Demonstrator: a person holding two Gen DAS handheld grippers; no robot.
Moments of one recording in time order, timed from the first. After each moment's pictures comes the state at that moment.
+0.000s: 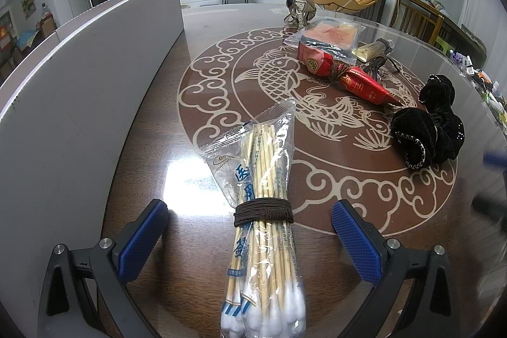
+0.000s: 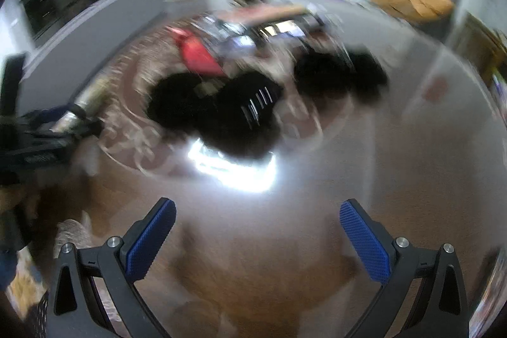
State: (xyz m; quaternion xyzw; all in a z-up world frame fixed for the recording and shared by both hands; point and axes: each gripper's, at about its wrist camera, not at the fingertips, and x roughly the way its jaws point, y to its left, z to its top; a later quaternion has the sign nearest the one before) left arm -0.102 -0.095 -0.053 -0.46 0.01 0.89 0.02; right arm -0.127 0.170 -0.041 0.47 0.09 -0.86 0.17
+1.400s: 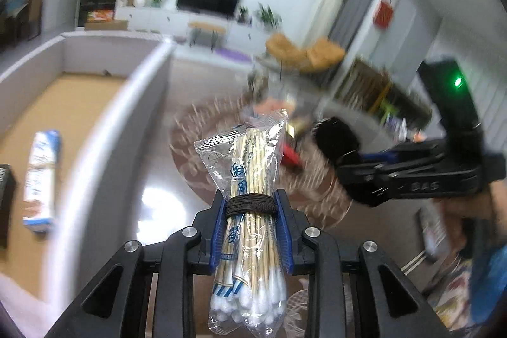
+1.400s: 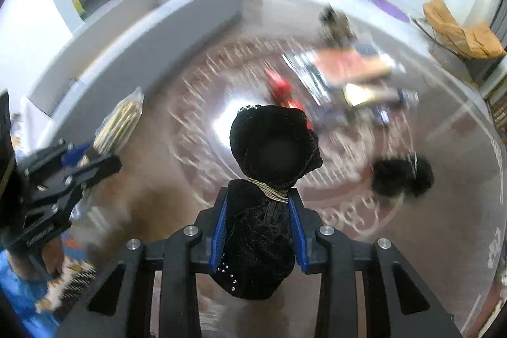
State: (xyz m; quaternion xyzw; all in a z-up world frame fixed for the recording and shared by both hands) left arm -0.019 -0.153 0.059 -0.35 -0.14 0.92 0.12; right arm -0.150 0.052 0.057 0.51 0.12 -0.81 0.26
